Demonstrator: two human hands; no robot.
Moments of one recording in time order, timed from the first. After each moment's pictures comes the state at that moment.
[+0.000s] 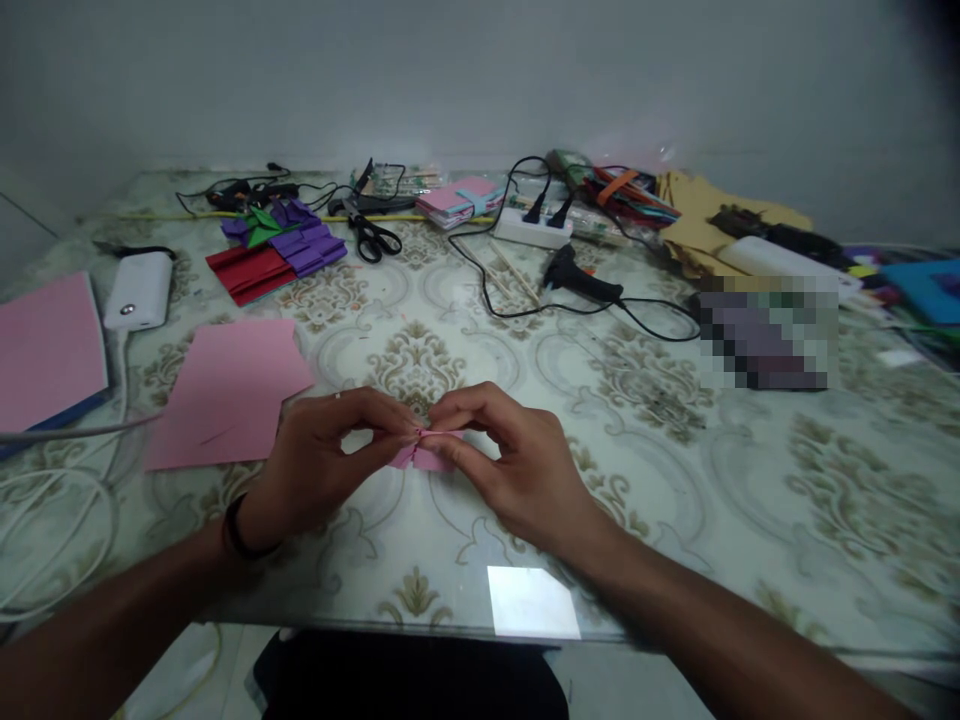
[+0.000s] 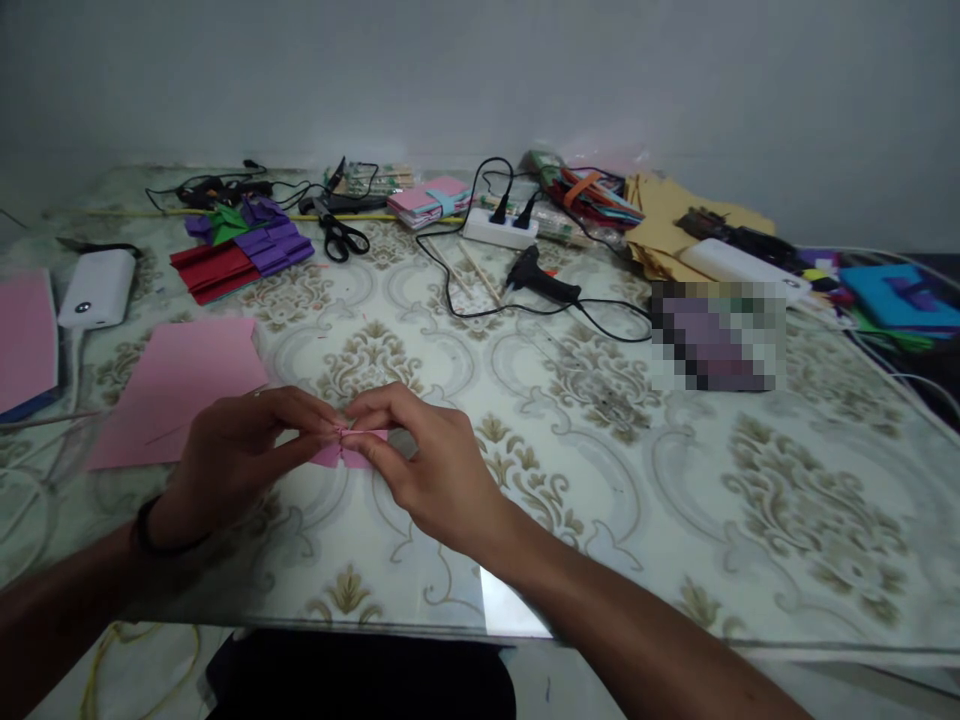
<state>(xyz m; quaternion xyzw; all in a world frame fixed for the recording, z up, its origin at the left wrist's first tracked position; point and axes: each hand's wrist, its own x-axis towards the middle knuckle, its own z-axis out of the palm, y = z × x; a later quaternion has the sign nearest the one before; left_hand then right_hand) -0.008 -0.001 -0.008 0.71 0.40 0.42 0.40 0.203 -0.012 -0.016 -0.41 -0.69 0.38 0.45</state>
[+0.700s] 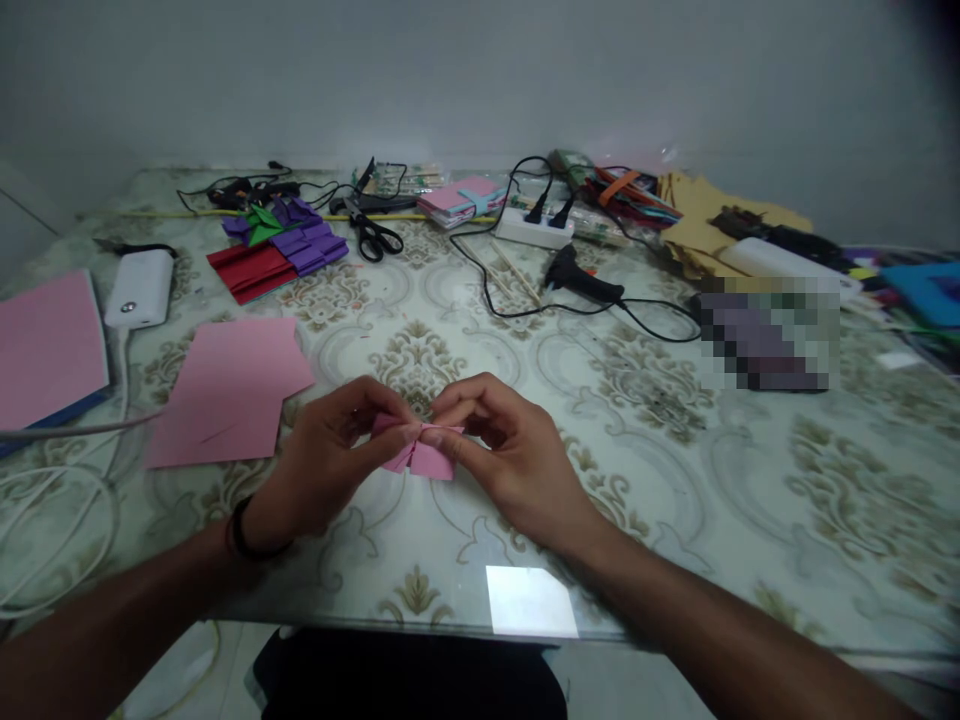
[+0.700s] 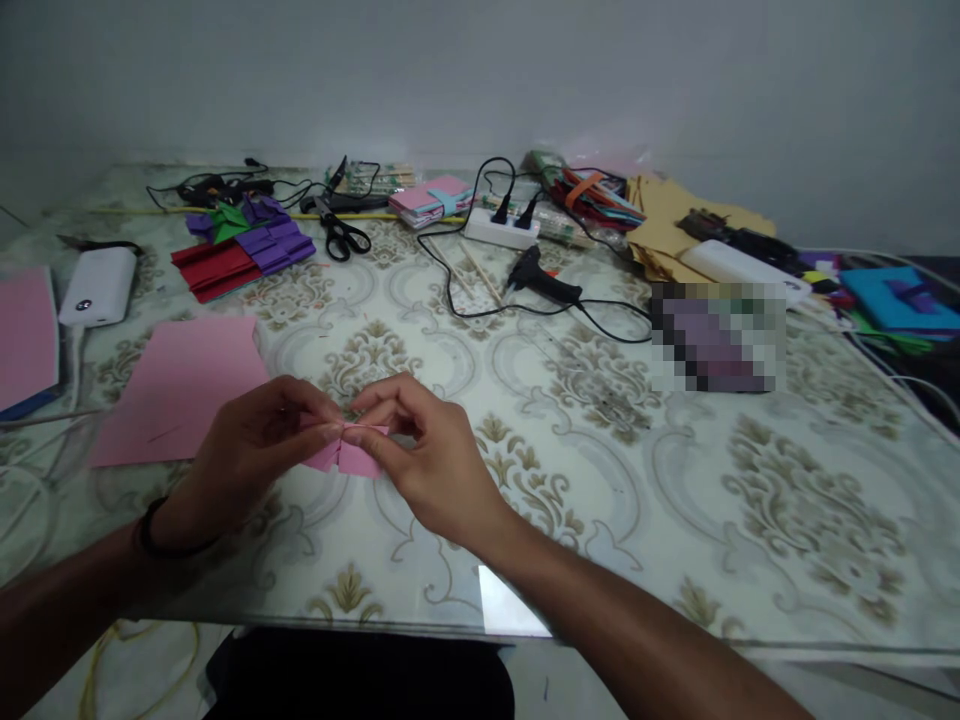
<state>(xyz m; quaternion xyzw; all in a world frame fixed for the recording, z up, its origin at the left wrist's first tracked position) 0.001 -0.003 -0.007 0.63 0.43 0.43 0.48 0.195 -0.008 -0.019 -0.41 -0.57 0.53 0.48</state>
